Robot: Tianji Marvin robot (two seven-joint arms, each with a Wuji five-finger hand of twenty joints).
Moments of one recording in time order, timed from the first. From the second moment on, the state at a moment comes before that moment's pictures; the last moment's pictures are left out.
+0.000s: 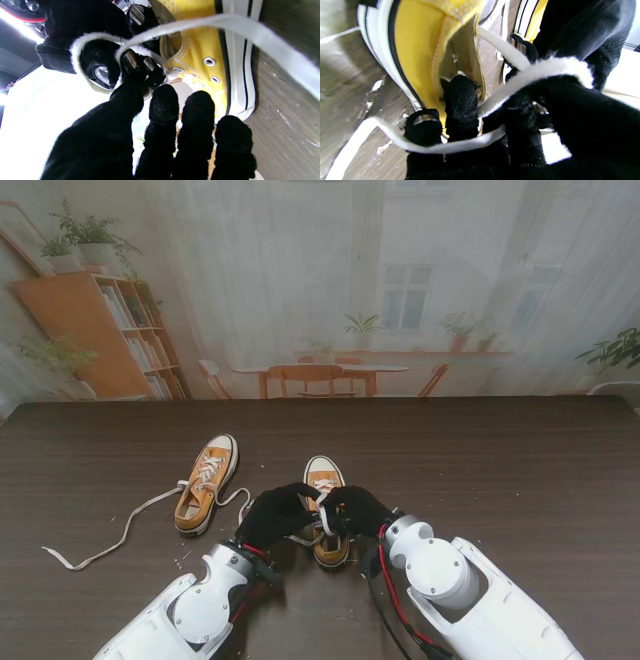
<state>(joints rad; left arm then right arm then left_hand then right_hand) 1.51 -1.22 -0.97 -1.29 0.28 -0.51 0.32 -1.50 -1.16 0.94 -1.55 -0.09 0.07 0.04 0.95 -0.51 0.60 -0.09 0.67 -0.15 0.83 0.35 1.13 0.14 0.90 0.77 0.97 0.28 1.29 0.61 0.57 0.45 1.52 0.76 0.56 -0.80 1.24 -0.29 0.96 0.01 1.10 0.61 0.67 0.00 1.28 0.90 1.02 0.11 1.29 0.57 0.70 0.35 1.66 0.91</state>
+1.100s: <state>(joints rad) 1.52 -1.24 -0.97 -1.27 0.28 -0.49 0.41 -1.49 -1.17 0.96 -1.56 -0.09 0.06 0.04 0.87 -0.43 0.68 -0.06 0.77 -0.03 0.12 0.12 1.09 0.12 0.96 0.78 0.97 0.29 1.29 0.61 0.57 0.45 1.51 0.77 0.56 -0.80 1.24 -0.29 0.95 -0.01 1.10 0.61 0.67 0.00 1.28 0.90 1.02 0.11 1.29 0.57 0.70 0.35 1.66 0.91</state>
